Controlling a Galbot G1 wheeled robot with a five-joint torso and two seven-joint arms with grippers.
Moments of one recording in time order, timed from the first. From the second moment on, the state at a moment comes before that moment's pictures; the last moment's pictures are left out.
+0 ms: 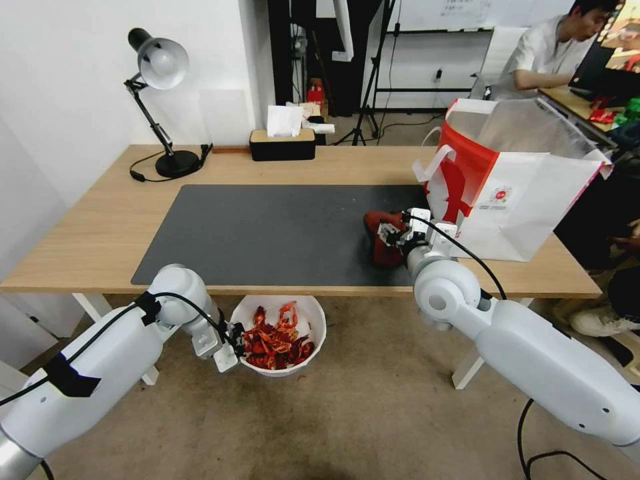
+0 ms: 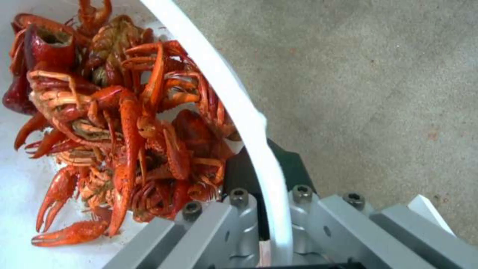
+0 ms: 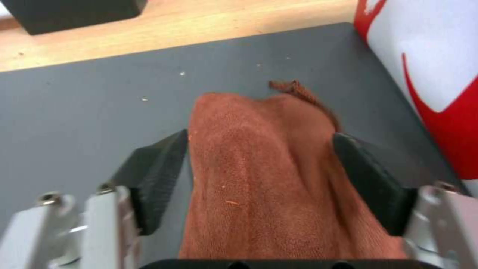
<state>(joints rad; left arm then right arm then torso) 0.73 -0.80 0.08 -1.69 0.69 -0.53 1.36 -0.57 0.84 -0.29 1.89 1.24 -0.26 0.90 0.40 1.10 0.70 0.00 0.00</state>
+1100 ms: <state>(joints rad) 0.77 -0.81 0.06 -1.71 0.68 -0.53 1.35 -1.59 0.96 0.22 2.02 0.32 0.52 0.46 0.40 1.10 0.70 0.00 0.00</state>
